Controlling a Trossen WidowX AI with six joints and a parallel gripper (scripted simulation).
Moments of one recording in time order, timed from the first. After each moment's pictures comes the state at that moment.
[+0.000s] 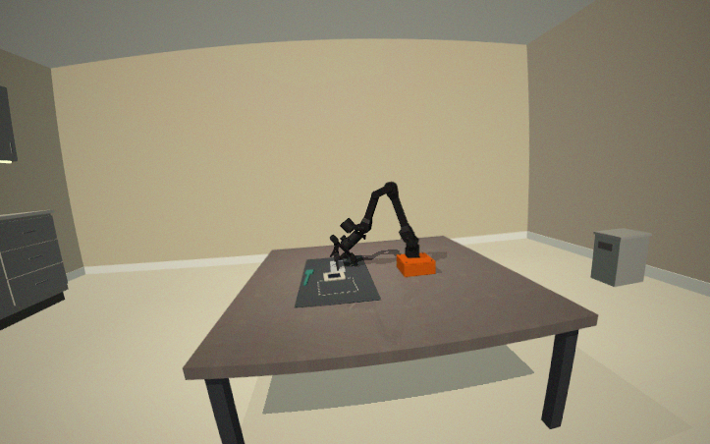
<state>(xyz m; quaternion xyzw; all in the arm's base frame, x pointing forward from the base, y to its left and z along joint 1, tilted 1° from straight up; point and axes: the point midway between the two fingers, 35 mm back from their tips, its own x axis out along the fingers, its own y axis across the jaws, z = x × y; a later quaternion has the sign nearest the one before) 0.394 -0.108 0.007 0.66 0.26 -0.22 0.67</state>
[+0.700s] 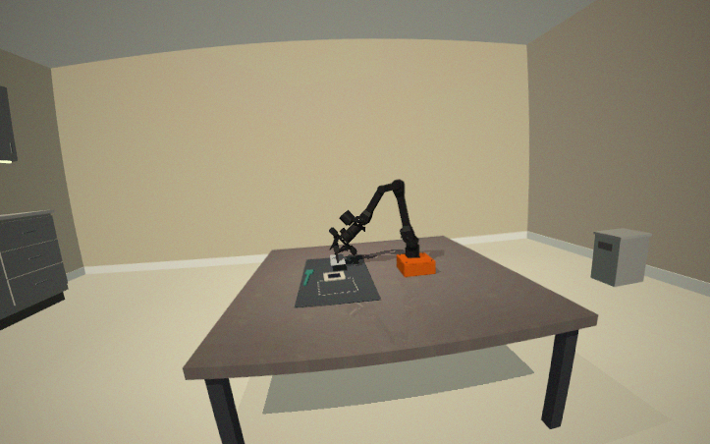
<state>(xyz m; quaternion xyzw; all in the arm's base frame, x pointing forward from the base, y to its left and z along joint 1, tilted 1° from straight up) 0.393 -0.107 0.048 0.66 0.27 -0.23 0.67</state>
